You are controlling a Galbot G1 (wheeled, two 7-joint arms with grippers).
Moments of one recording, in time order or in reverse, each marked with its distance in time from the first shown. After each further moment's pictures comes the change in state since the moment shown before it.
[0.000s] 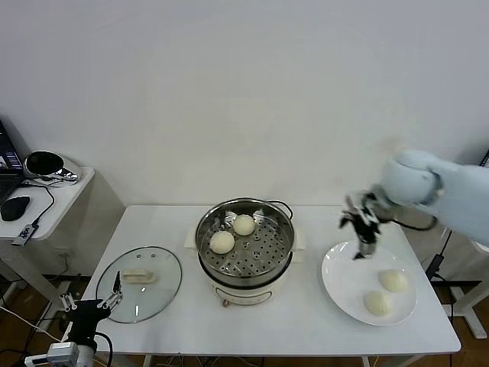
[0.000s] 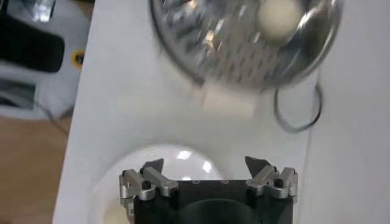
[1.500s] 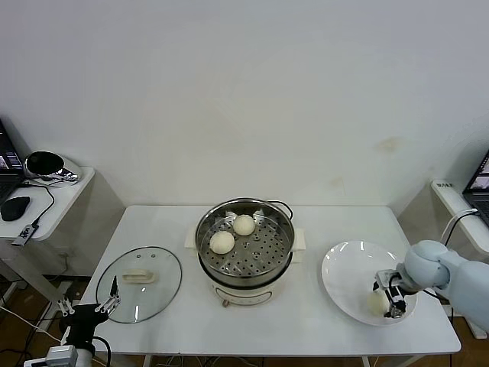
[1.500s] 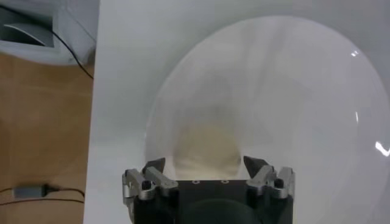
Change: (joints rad) left arm 0.009 -0.010 -0.014 0.016 0.004 -0.002 -0.002; right arm -0.830 -0.005 0.597 -0.147 -0.327 0.093 0.089
